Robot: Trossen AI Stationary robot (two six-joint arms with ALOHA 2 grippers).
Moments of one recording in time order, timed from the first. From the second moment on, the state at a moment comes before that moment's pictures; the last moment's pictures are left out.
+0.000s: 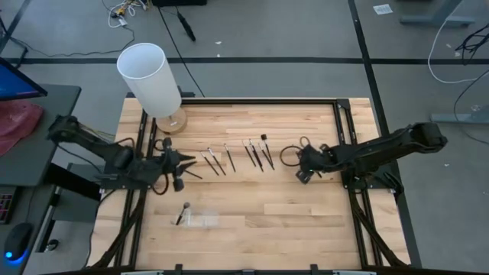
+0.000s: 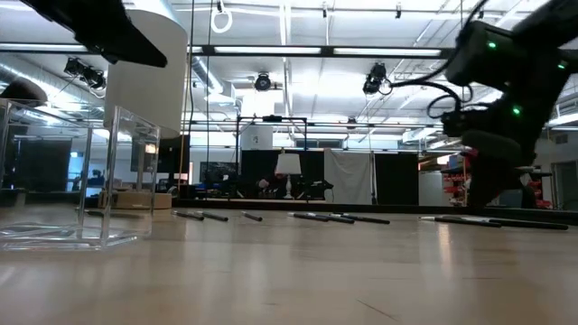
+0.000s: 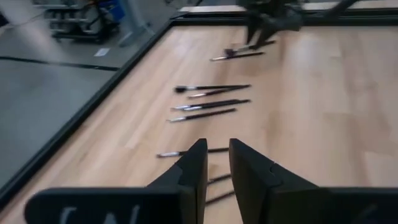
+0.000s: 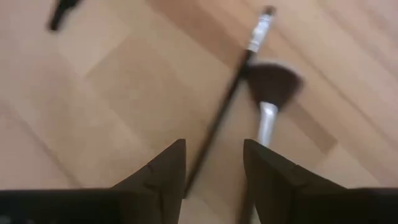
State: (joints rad) left arm -0.45 0.75 0.58 -0.40 -0.78 -0.30; right arm 0.08 1.17 0.46 -0.56 0.35 0.79
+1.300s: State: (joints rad) left arm -0.34 1.04 0.58 -0.23 -0.66 -0.21; right arm 0.07 1.01 0.09 0.15 0.58 0.66
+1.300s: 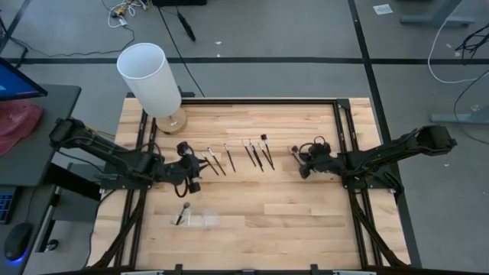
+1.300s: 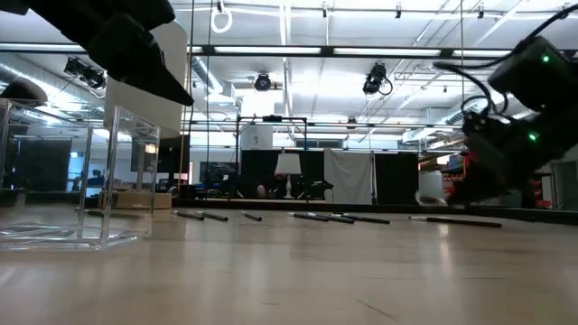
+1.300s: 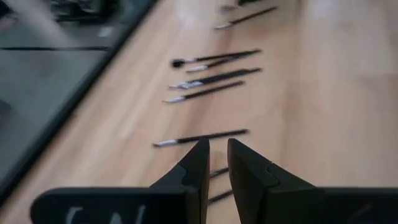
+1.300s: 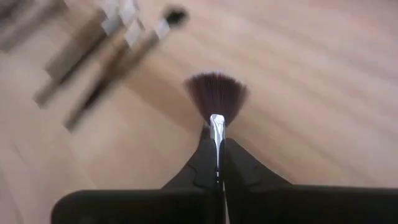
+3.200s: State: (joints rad) left arm -0.10 1.52 0.58 1.25 0.11 0.15; right arm 0.14 1.75 0.86 1.32 -0.04 -0.22
